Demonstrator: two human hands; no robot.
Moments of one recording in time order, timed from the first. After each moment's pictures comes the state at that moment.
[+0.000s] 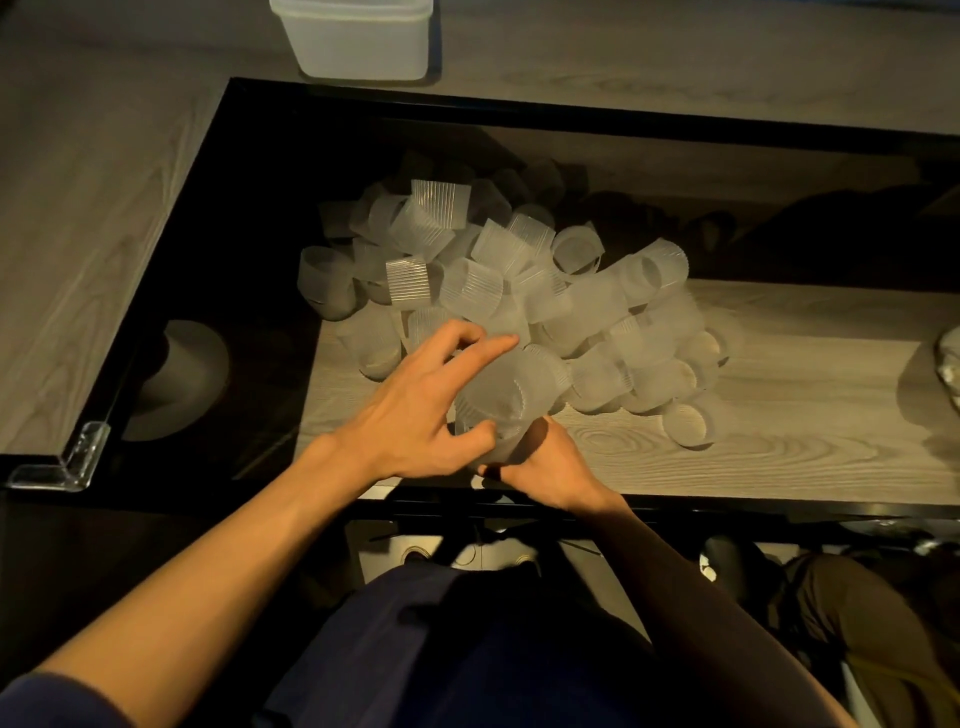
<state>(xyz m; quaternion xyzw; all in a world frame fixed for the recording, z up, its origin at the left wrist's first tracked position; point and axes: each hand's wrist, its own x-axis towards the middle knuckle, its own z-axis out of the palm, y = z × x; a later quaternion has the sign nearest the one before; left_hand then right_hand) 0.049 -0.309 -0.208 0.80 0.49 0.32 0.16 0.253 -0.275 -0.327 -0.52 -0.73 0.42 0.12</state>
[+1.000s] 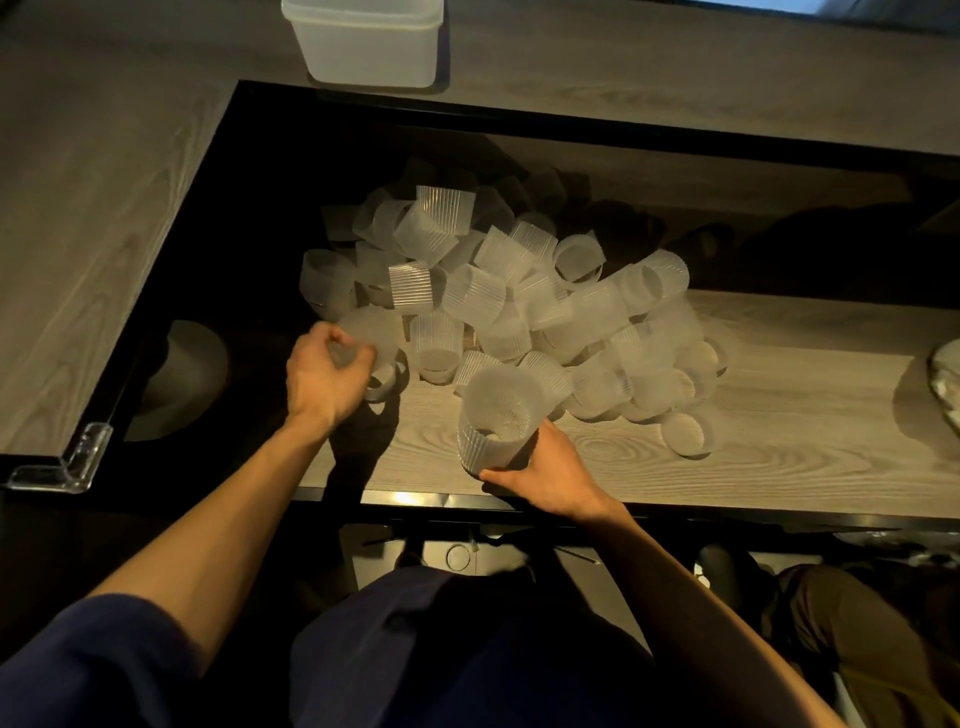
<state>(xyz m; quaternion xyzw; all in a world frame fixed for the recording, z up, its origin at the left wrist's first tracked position) -0.034 -0.286 -0.281 0.36 0.84 0.35 0.22 0.255 -0.273 -0.319 -0.52 -0.74 0.41 0.12</state>
